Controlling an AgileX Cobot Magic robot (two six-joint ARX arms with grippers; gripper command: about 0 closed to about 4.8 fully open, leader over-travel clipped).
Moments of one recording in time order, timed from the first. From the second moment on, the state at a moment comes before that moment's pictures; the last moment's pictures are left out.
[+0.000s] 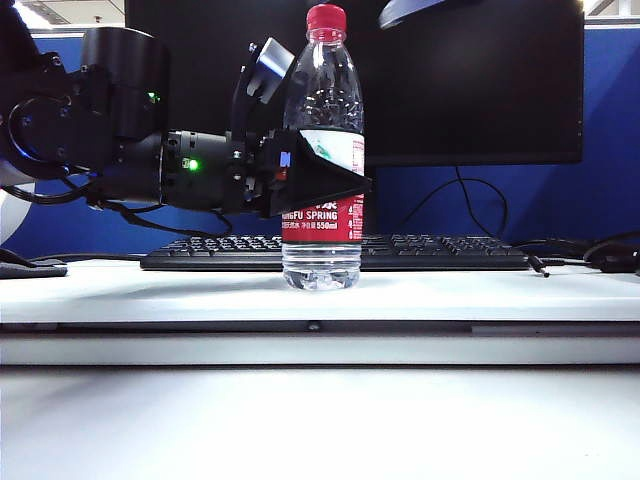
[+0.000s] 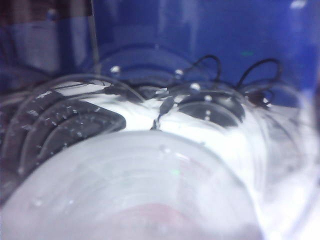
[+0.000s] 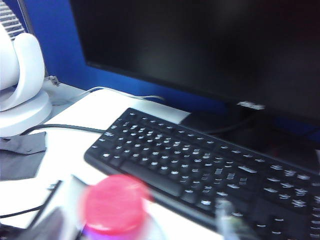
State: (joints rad) left arm -0.51 1.86 0.81 1.00 0.76 0.08; right arm 0.84 1.25 0.97 0.10 0.36 0.08
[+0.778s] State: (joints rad) left arm -0.51 1.86 0.81 1.00 0.76 0.05; right arm 0.92 1.41 0.97 0.31 0.58 0.22
